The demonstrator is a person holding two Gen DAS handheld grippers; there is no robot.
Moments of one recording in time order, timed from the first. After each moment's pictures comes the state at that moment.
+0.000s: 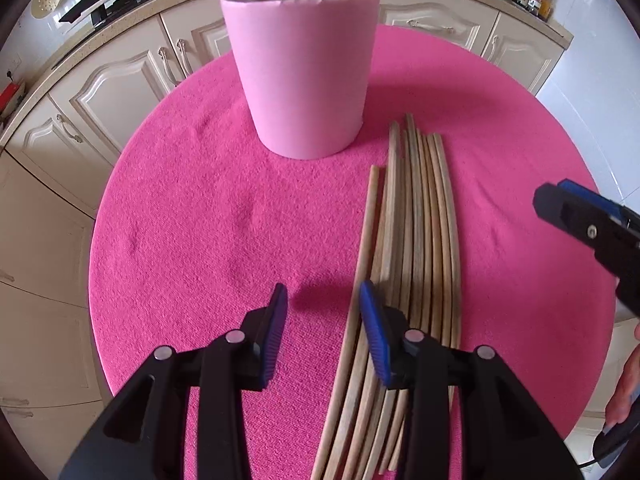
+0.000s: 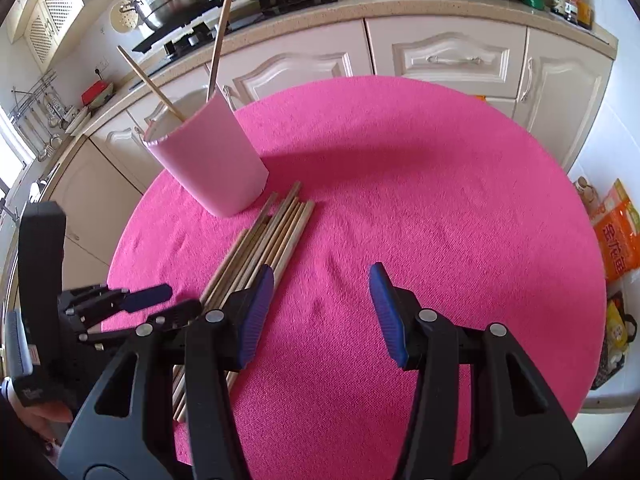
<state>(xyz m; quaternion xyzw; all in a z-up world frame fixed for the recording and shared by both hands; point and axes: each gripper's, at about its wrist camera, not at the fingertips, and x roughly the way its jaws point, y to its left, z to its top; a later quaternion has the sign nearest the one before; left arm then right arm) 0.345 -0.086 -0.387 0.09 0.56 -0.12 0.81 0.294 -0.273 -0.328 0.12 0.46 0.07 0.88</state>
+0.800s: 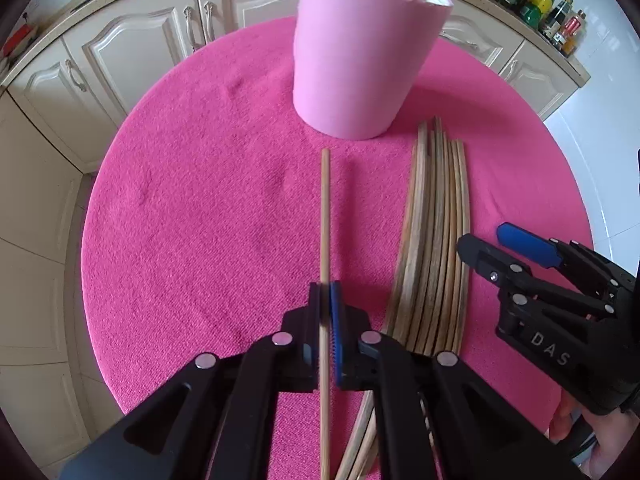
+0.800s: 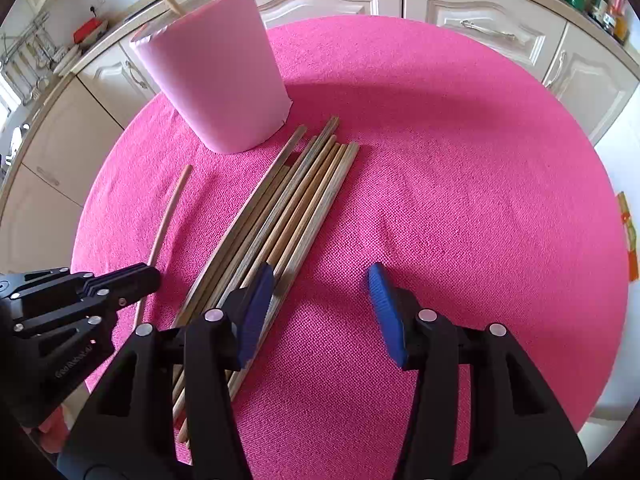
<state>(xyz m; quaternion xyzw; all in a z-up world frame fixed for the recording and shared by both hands) 0.341 -0.046 -0.391 0.00 0.59 -0.11 0.80 0.313 -0.223 -0.362 0.04 0.54 0.08 0.84</state>
